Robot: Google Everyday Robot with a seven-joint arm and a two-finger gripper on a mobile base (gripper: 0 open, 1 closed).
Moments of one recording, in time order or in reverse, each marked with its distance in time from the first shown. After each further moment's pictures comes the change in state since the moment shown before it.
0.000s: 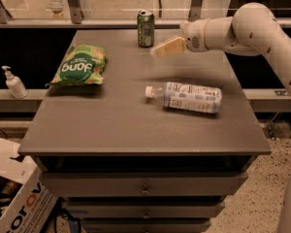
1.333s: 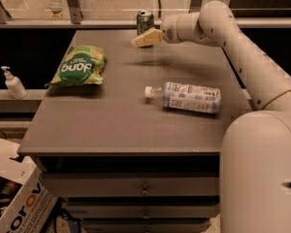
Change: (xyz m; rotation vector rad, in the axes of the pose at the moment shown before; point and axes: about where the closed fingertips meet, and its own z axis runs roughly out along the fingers) arm -0.018 -0.037 0.095 0.033 -0.026 -0.007
